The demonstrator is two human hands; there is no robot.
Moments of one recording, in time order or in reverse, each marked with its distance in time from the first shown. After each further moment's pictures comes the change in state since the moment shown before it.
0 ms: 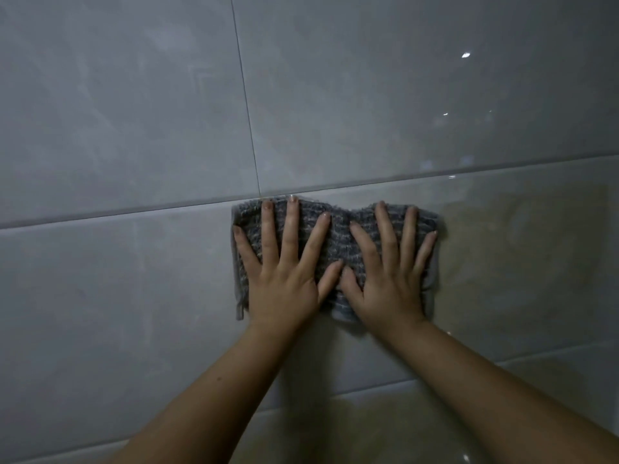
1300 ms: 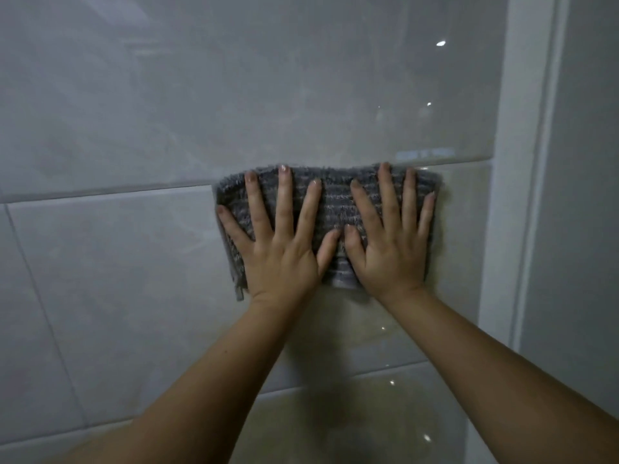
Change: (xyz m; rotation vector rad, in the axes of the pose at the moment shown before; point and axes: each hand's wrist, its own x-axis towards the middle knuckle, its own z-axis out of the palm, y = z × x) left_hand 0.085 0.253 0.039 -0.018 -0.002 -0.123; right_hand 0.030 0.270 -0.041 -0.076 0.084 -0.035
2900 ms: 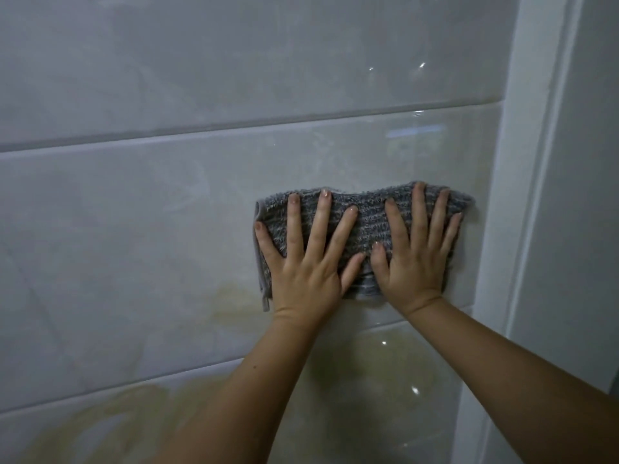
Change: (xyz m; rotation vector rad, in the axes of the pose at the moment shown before) left_hand -0.078 0.024 0.014 -0.095 0.024 0.140; right_hand -0.087 0.019 0.003 -0.046 -0.073 0.071
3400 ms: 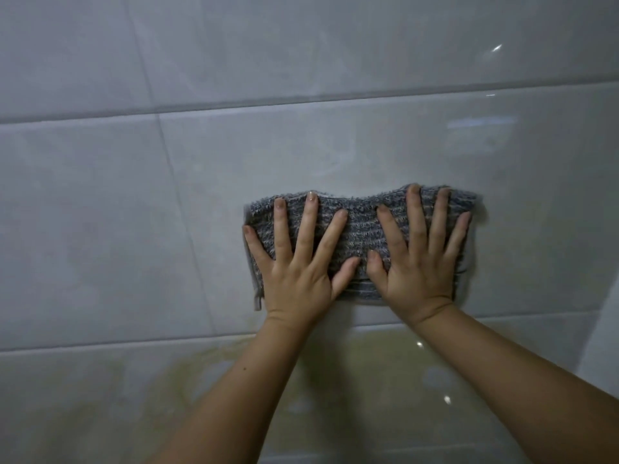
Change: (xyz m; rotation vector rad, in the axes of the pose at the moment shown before) left_hand -0.066 -0.143 -0.041 0.080 -0.017 -0.094; right_hand -0.016 -0.151 0.013 0.050 0.017 -0.173
